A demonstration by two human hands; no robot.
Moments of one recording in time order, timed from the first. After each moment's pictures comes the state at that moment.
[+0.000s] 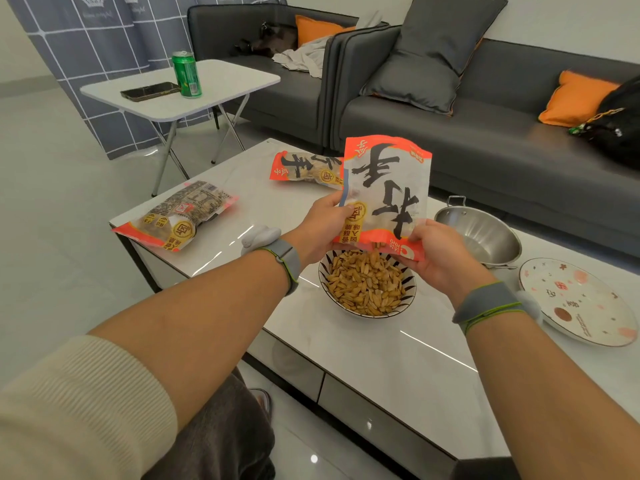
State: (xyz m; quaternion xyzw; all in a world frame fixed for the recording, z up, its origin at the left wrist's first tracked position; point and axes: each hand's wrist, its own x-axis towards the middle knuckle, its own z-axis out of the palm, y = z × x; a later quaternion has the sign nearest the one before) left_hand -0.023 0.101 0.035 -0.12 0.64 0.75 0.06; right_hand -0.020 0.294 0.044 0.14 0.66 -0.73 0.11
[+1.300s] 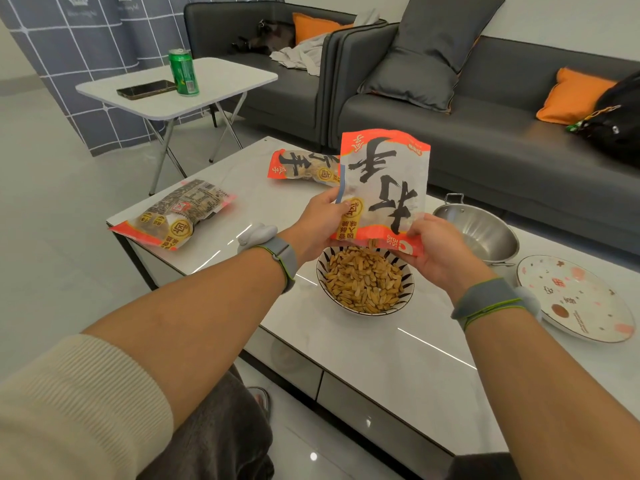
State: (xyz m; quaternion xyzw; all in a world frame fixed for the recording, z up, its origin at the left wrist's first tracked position) left_hand -0.020 0.102 0.039 -0.11 0.65 0.75 0.06; right_hand -0.013 0.293 0.052 0.14 0.67 -0.72 0.10
